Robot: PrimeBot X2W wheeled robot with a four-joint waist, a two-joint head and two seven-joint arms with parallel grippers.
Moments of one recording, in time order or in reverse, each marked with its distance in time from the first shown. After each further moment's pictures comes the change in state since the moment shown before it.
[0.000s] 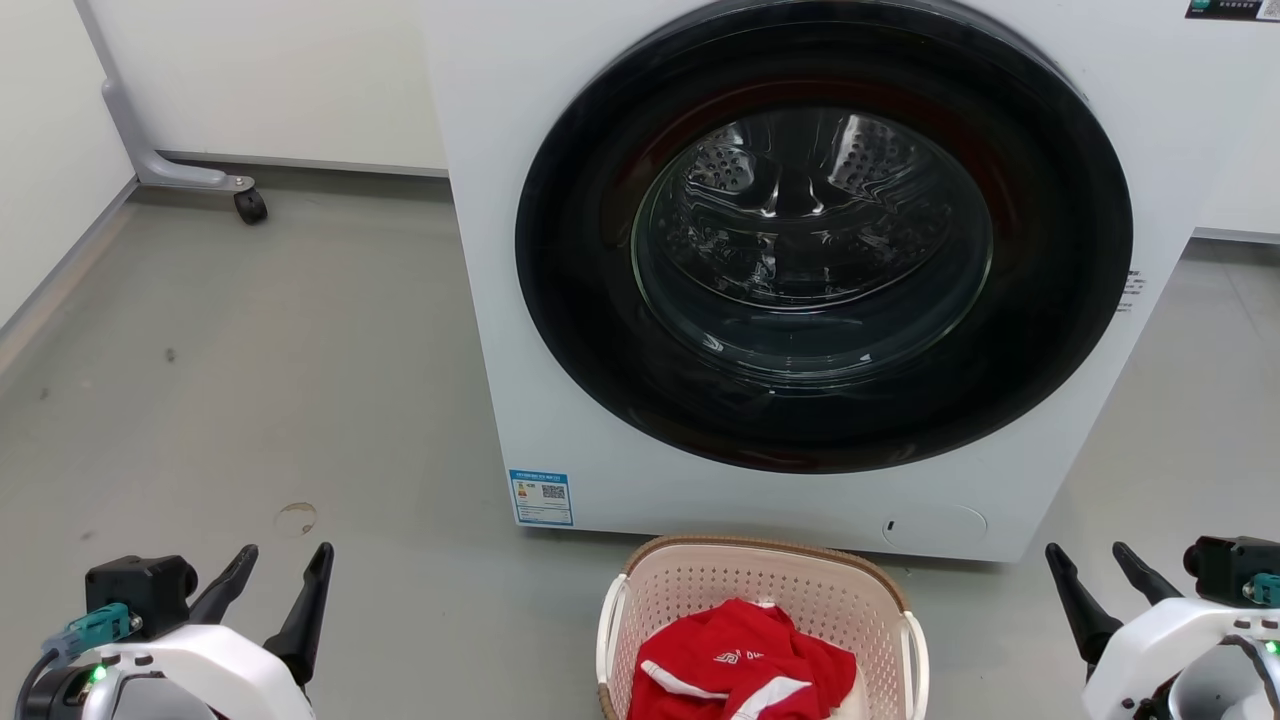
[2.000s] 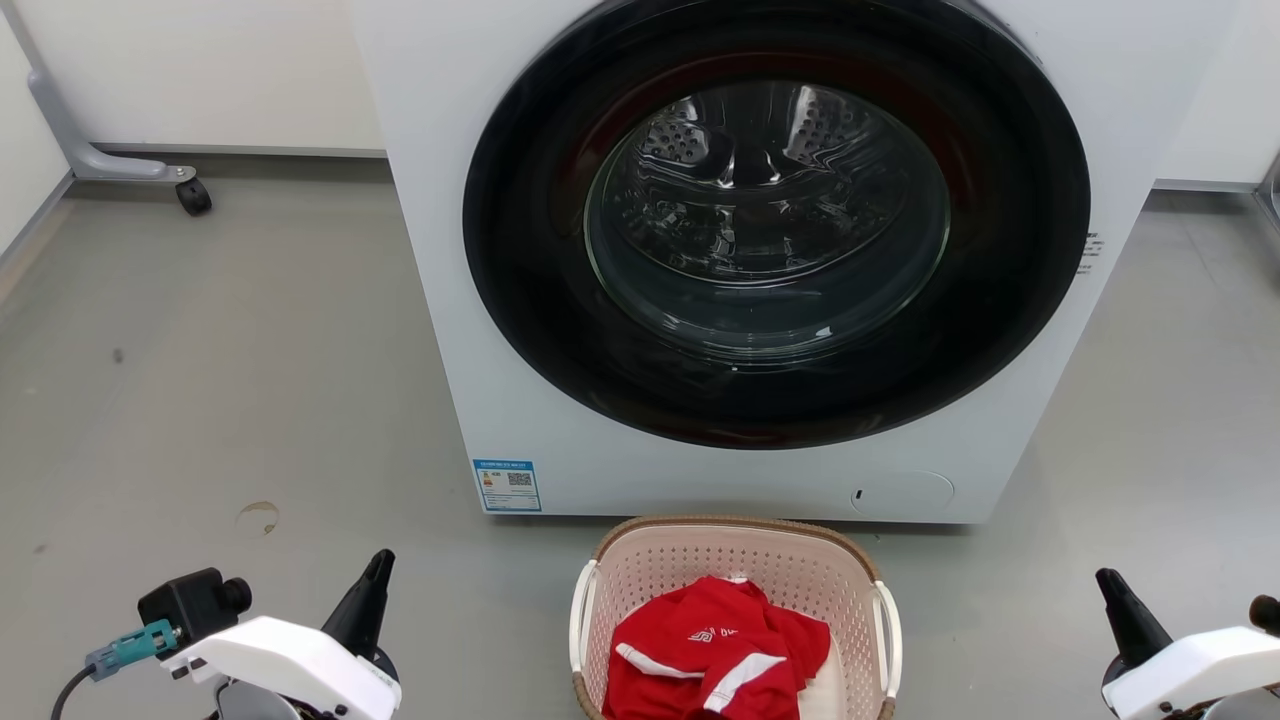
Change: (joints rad) left arm 0.137 -0.300 0.281 0.096 -0.185 -0.172 0.065; right arm 0.060 0.068 -0.108 -0.011 0.400 0.001 0.027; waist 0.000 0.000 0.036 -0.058
